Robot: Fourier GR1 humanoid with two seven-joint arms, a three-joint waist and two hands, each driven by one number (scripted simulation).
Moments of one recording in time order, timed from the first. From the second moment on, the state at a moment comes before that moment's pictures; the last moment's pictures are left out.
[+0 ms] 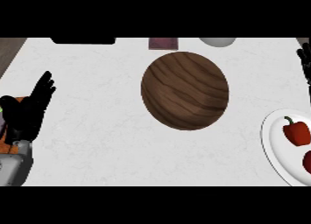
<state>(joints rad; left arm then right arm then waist) -0.19 0.42 -0.06 -1.43 0.15 0.19 0.16 -0.24 -0.52 0.00 -1.60 -0.13 -0.11 -0.24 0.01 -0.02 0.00</state>
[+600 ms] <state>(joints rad) -0.14 0.29 -0.13 -1.53 0.15 0.21 0.08 0.08 -0.47 -0.12 -1.52 -0.05 -0.37 -0.11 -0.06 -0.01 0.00</state>
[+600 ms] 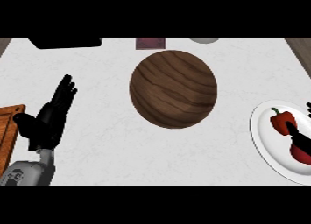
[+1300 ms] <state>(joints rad) -0.14 0.22 -0.19 -1.56 0.10 0.21 0.09 0.45 -0.40 -0.22 -2.00 0.12 -0.58 0.05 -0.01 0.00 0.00</state>
